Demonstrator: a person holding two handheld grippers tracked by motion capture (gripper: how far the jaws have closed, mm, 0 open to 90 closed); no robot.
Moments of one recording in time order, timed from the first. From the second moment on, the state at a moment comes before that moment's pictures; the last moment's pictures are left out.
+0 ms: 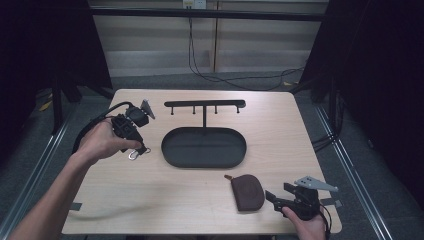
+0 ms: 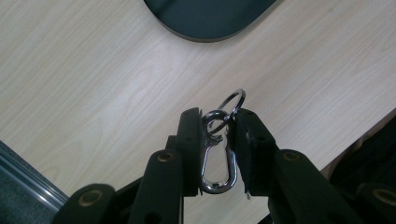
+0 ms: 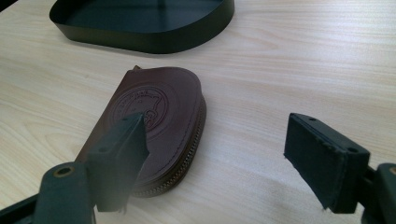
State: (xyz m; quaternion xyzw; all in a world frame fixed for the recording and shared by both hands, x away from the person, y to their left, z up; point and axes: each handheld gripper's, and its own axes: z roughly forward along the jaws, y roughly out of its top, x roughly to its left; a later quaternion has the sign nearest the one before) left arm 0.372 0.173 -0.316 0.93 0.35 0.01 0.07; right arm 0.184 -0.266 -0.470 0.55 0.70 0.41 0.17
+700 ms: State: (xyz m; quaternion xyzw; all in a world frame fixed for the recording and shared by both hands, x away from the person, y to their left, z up) left arm 0.388 0.155 -0.296 0.93 0.35 0.01 0.07; right arm 0.183 -0.266 -0.470 0.55 0.71 0.41 0.17
